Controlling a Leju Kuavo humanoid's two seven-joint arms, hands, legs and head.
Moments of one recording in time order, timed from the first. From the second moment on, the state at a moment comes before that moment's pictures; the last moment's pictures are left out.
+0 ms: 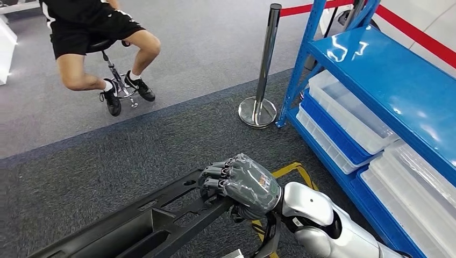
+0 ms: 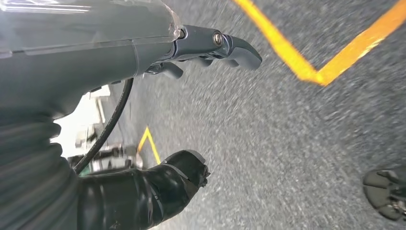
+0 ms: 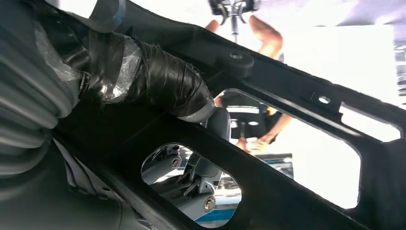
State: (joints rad) left arm -0.03 -0.04 0.51 -0.18 -0.89 -0.01 0.18; right arm -0.28 -0.37 0.73 -1.86 0.69 -0.13 -0.26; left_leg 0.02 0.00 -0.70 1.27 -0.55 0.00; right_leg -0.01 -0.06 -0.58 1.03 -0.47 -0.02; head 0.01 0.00
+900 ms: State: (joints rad) left arm -0.03 -0.14 0.51 -0.18 -0.94 -0.09 0.20; right arm -0.27 -0.35 0.76 -1.87 0.77 -0.14 -0.18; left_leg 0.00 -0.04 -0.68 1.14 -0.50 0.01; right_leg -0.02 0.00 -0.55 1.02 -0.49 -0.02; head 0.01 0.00
